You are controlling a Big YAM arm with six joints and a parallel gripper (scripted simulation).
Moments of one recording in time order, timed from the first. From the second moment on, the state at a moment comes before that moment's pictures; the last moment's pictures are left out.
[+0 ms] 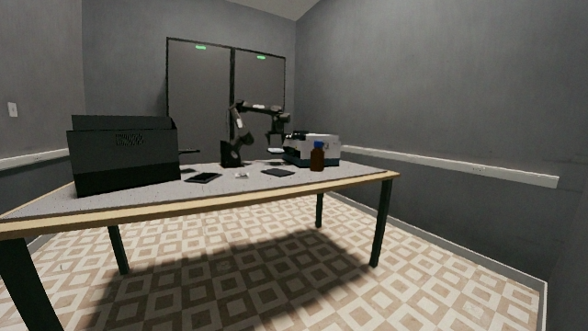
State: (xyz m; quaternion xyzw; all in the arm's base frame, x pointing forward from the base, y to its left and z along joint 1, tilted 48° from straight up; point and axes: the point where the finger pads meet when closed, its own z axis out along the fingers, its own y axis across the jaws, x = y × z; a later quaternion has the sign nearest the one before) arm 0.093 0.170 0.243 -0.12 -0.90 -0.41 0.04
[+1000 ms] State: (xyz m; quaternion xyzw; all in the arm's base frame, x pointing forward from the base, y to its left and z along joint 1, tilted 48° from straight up) arm 0.094 0.175 0.238 -0.12 -0.90 -0.41 0.03
